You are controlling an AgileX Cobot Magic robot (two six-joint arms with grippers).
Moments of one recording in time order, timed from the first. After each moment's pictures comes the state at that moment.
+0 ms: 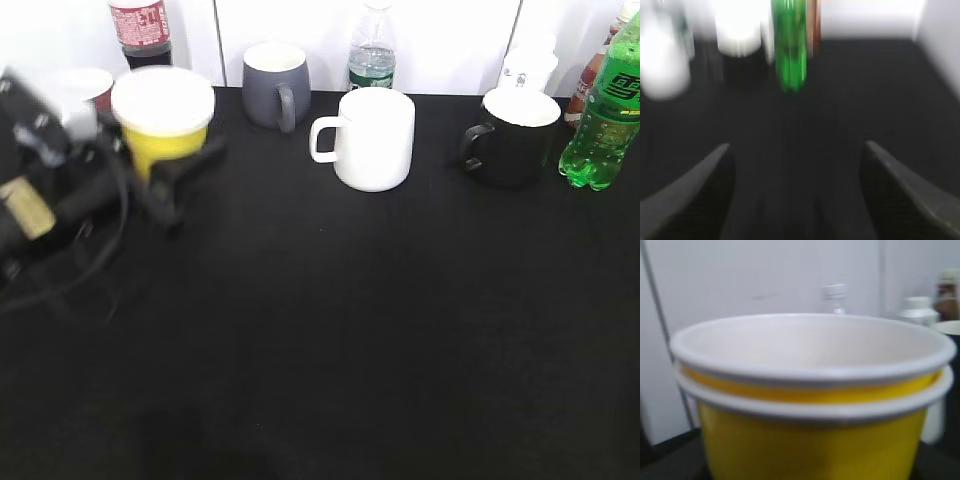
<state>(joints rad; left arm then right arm) -0.30 1.79 -0.54 0.50 -1.21 -0.06 -0.03 0.10 -0.49 0.01 0.71 0.02</state>
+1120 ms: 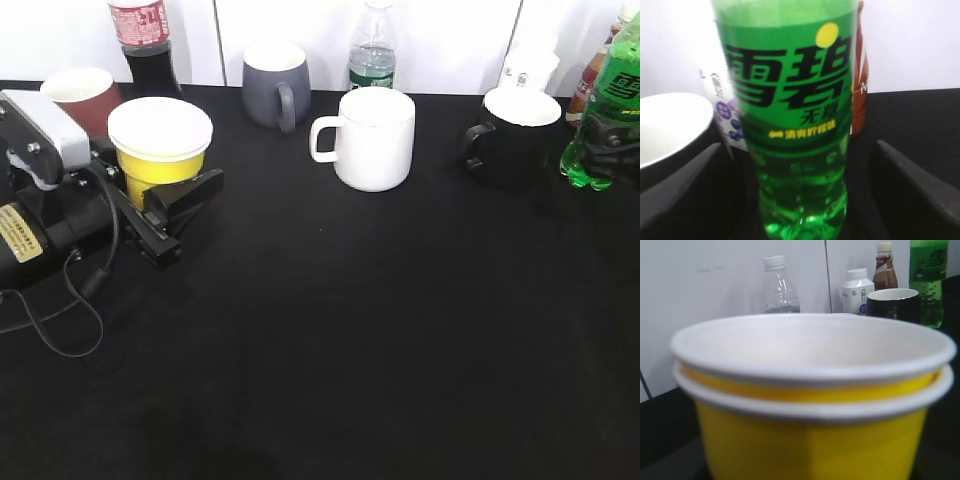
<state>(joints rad) -0.30 1.77 -0.47 0.51 -1.21 -0.06 -0.03 1.90 -0.61 0.01 -1.09 0.06</state>
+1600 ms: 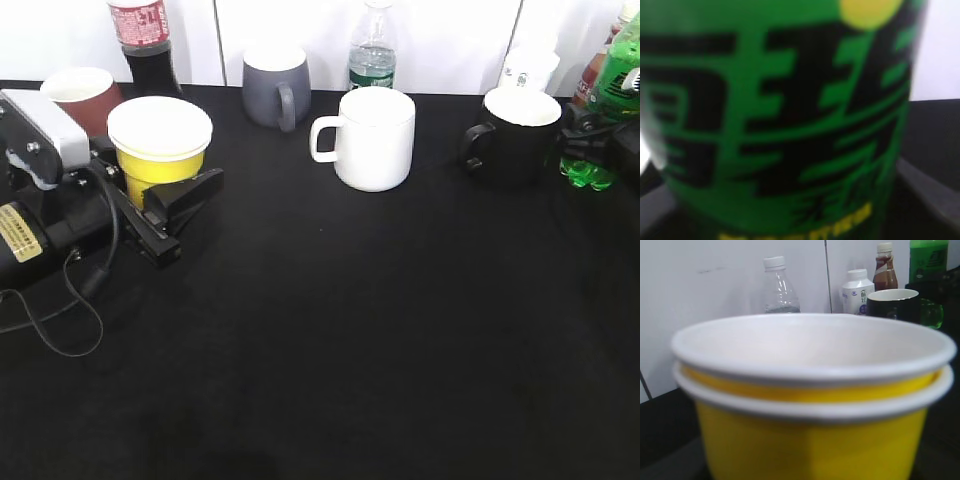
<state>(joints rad) -0.30 1.77 -0.47 0.51 -1.21 -0.06 -0.03 2.08 -0.83 0.01 -1.06 0.05</state>
